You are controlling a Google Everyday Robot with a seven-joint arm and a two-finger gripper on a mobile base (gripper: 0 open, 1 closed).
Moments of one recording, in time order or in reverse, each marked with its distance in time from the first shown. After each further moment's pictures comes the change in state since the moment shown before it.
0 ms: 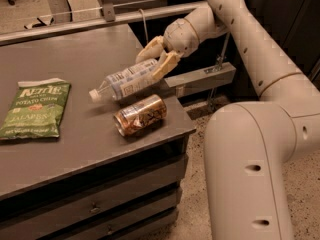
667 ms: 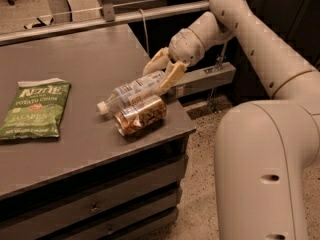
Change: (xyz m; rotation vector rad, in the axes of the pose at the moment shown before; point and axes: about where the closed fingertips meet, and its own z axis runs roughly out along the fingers) arm 0.022 0.036 0.002 -0.053 0.073 0.085
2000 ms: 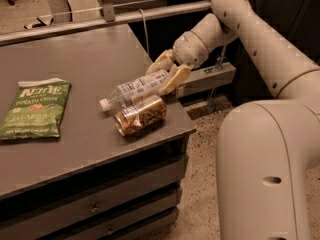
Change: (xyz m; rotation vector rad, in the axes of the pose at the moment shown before) arm 0.009 0.008 -0.003 -0.005 0.045 0.016
